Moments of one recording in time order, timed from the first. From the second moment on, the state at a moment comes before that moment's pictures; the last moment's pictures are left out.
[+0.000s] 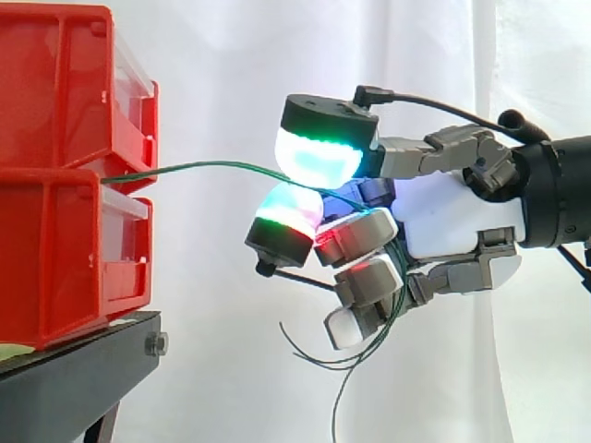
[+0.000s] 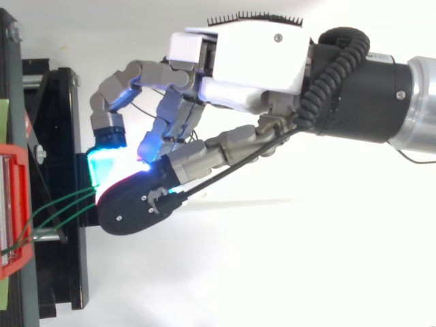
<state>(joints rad) 0.11 -2.33 -0.99 -3.07 -1.33 -0.06</state>
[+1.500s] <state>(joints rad) 0.12 -2.33 -0.99 -3.07 -1.33 -0.06</state>
